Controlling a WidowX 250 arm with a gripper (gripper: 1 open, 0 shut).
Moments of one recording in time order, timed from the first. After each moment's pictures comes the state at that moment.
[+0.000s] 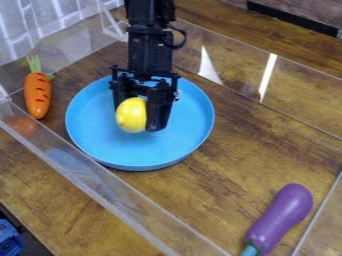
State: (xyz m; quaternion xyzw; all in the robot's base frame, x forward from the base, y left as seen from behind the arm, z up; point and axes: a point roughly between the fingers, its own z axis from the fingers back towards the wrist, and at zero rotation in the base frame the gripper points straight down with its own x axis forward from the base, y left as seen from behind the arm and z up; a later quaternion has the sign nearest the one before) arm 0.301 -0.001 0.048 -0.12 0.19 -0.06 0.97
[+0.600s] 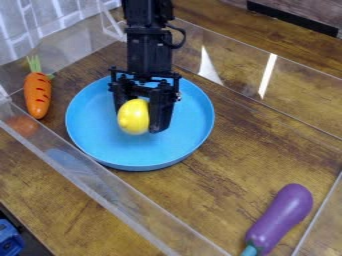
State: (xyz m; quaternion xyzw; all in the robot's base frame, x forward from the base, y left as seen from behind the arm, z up) arm 0.305 -0.008 0.045 -0.13 0.15 -0.03 0.98
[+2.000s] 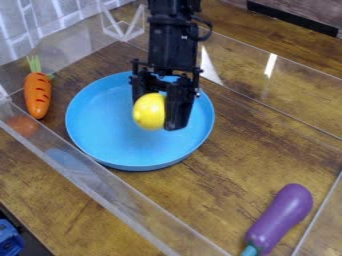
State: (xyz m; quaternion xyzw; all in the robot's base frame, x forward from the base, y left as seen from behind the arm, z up) arm 0.290 -0.026 0.072 -0.13 0.18 -0.15 0.97
